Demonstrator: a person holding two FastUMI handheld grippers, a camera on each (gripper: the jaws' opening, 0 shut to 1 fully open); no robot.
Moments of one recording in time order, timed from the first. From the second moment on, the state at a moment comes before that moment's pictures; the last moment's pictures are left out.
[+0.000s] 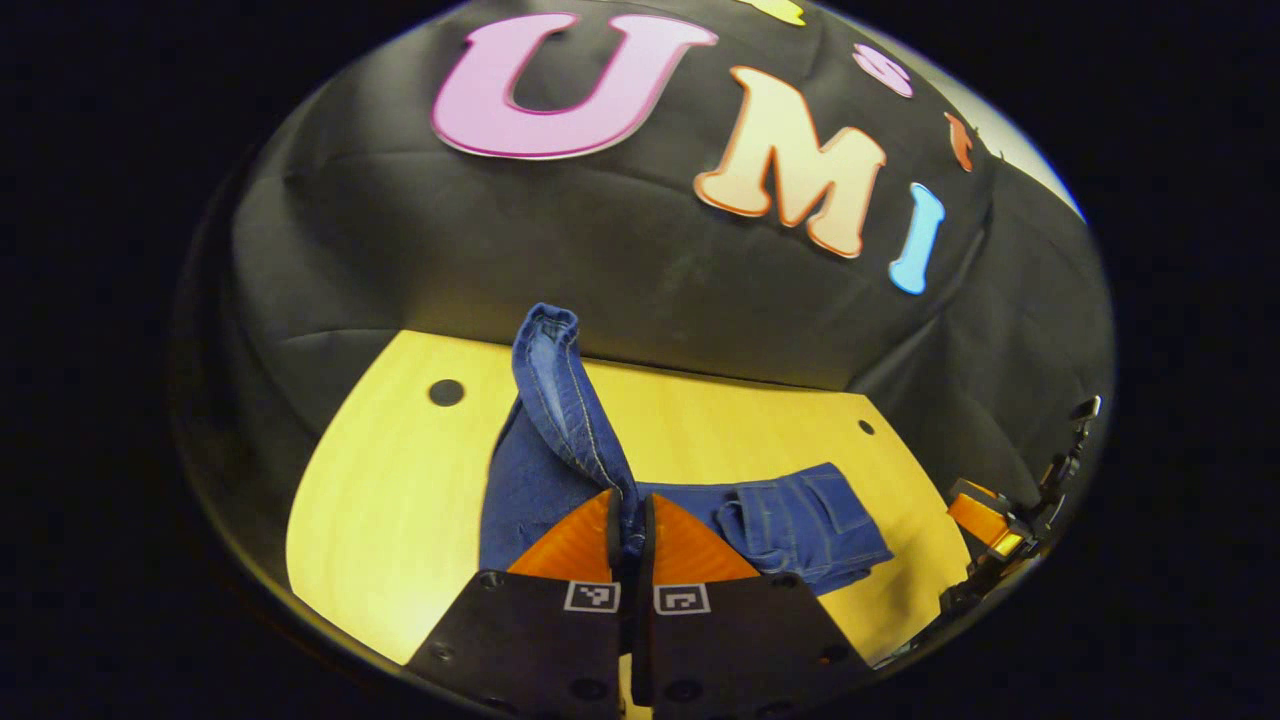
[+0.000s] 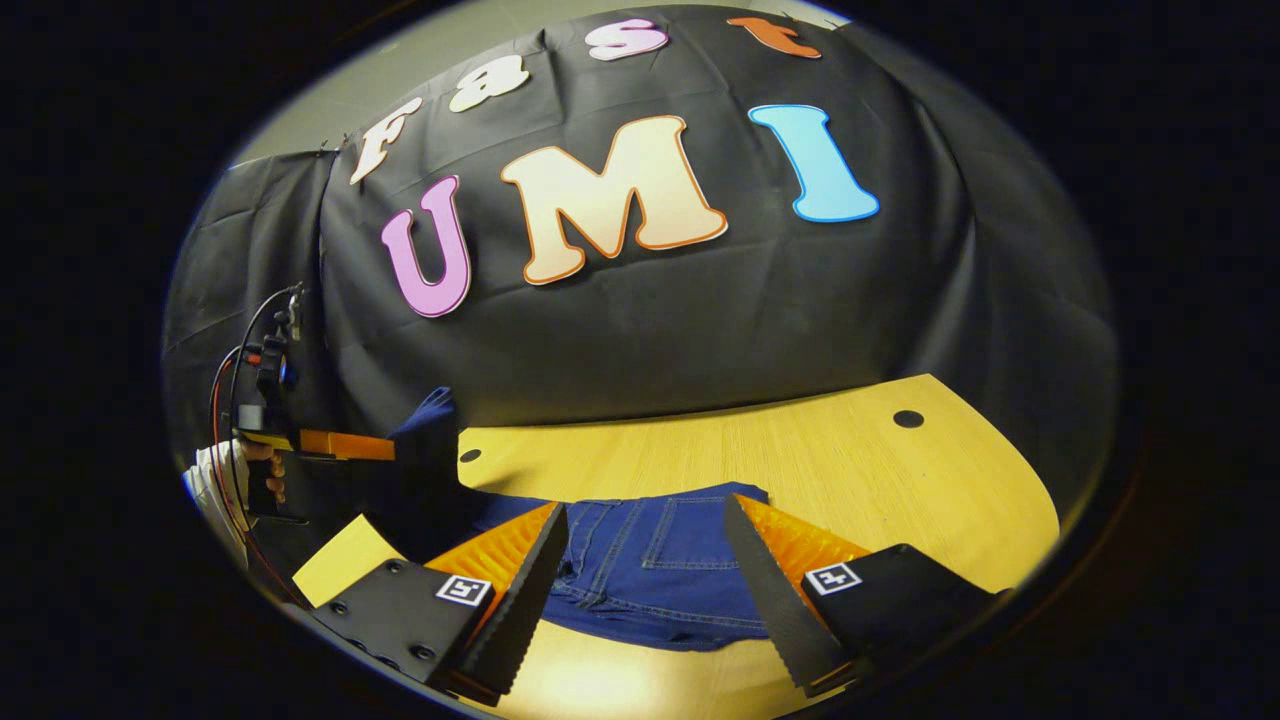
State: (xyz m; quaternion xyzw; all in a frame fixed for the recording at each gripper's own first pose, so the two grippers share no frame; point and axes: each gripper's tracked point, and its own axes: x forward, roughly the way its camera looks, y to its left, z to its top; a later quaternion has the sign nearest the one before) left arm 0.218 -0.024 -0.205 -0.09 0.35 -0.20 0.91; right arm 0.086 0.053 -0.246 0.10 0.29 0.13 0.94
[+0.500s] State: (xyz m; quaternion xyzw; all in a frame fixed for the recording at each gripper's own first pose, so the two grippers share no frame) left arm 0.203 -0.188 -0.216 -0.09 0.34 -0.28 0.89; right arm 0.085 -0.003 -0.238 0.09 0.29 0.14 0.94
